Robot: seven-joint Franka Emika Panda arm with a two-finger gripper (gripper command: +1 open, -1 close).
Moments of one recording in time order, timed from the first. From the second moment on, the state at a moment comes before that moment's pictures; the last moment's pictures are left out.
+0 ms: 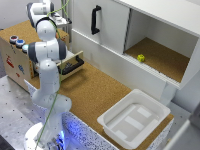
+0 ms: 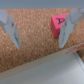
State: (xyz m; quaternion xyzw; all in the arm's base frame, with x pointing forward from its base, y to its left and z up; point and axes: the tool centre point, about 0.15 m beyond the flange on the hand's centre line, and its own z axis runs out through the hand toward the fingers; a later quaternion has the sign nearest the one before) arm 0.350 0.421 0.468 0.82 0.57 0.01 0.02
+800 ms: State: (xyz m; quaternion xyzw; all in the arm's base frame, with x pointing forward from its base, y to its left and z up) arm 0.380 0.482 0.476 0.77 0.63 0.11 -0.01
